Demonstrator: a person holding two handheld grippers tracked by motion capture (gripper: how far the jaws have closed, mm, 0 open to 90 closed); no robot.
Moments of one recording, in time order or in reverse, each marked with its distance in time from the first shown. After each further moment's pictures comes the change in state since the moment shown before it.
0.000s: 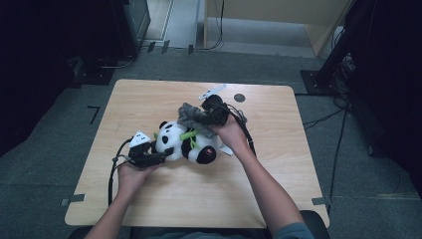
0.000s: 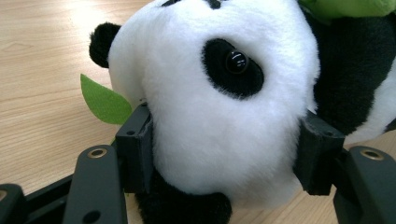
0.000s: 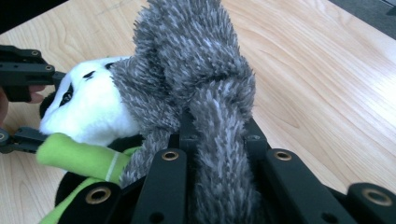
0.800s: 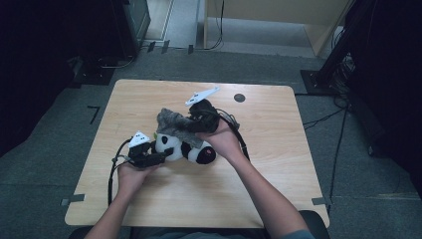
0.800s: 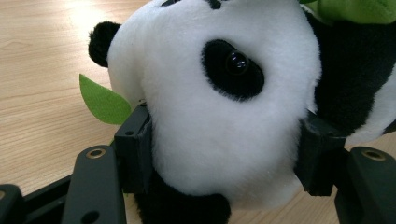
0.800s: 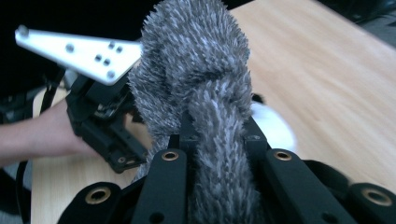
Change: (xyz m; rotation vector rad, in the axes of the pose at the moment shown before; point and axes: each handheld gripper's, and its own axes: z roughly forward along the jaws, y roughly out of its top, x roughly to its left) left arm 0.001 0.000 0.000 -0.008 -0.004 -0.012; right arm 0.067 0.016 -0.023 -0.093 0.192 -0.098
